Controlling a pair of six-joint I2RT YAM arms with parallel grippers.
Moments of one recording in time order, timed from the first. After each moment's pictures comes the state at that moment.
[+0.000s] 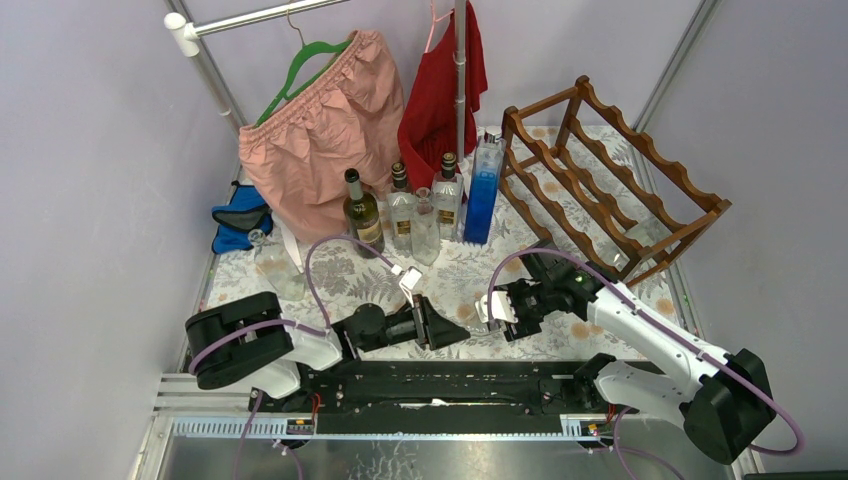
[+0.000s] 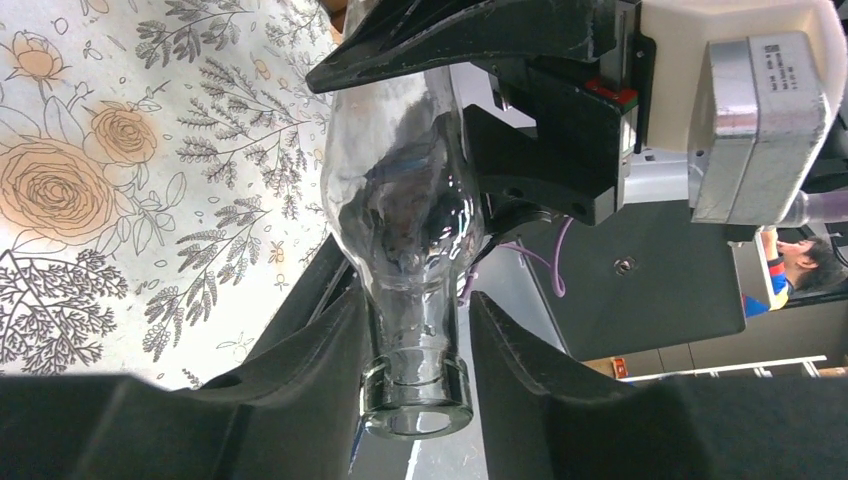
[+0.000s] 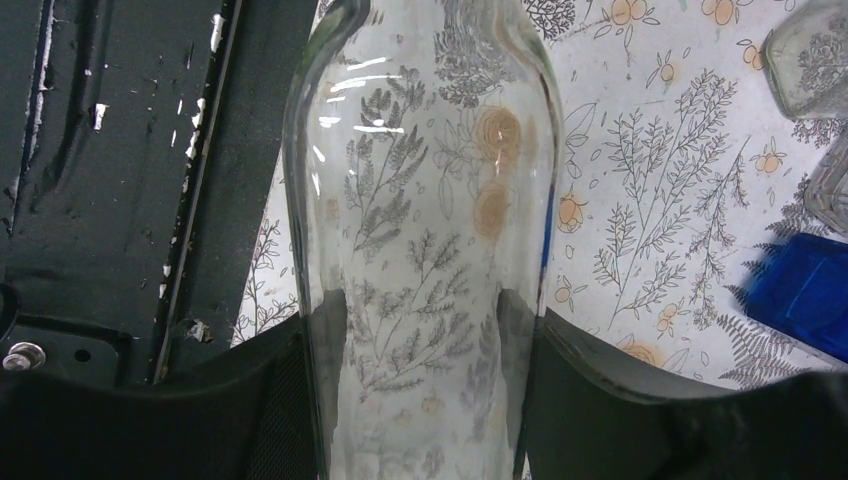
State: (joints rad) left arm -1.10 1.46 0.18 1.25 0.14 -1.07; right arm 0.63 1.04 0.70 -0.82 -0.53 -1.23
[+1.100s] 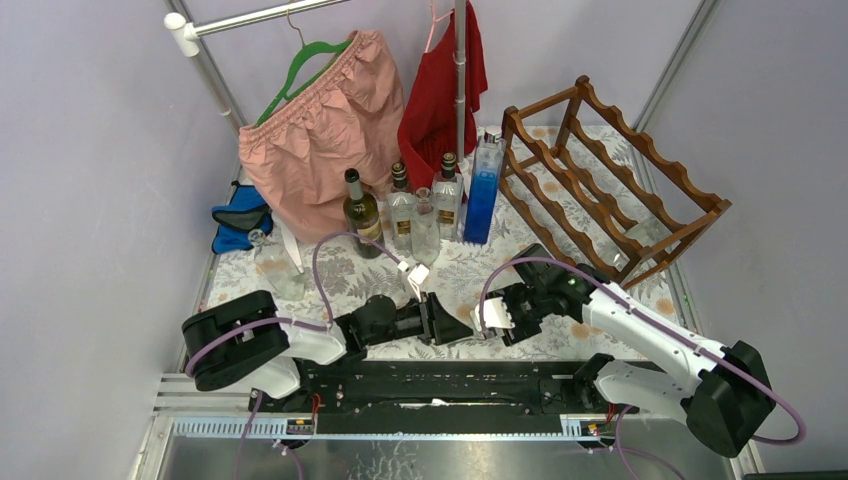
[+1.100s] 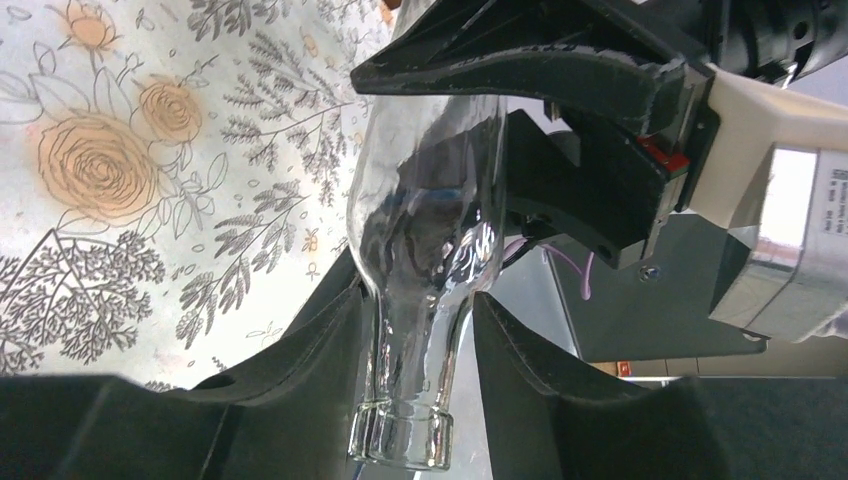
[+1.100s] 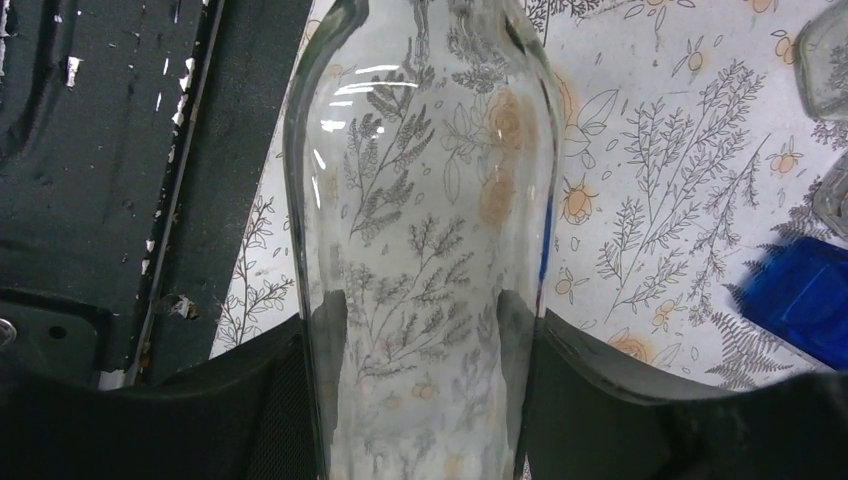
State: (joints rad) left arm -1.07 1.45 0.25 1.05 0.18 -1.08; right arm 0.70 1.06 0.70 -0.83 -0.43 -1.25
